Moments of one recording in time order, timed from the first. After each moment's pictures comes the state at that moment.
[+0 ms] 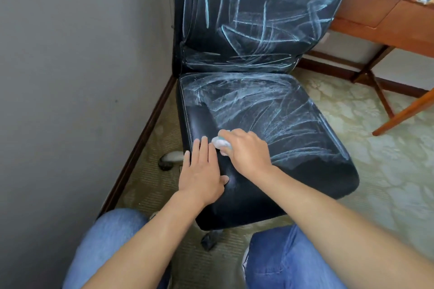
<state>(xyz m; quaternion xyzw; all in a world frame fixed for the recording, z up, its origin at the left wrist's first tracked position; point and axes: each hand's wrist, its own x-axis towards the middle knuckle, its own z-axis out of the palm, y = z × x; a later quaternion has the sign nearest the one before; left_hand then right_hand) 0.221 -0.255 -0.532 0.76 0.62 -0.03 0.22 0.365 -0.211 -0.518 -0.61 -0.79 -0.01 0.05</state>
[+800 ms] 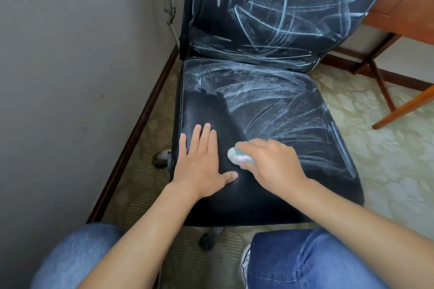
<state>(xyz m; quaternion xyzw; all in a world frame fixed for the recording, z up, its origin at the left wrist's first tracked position) 0.214 -0.213 -0.540 0.79 0.58 -0.01 0.21 0.404 -0.229 -0.502 -0.59 -0.81 -0.02 0.00</state>
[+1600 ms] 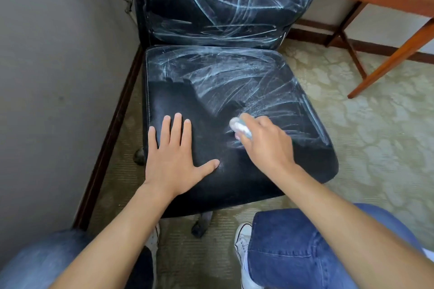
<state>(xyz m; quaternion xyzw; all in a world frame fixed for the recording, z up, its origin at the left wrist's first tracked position) 0.219 -0.225 -0.555 0.80 0.59 0.03 0.10 0.446 -0.240 -0.523 -0.73 -0.67 -0.03 0.08</state>
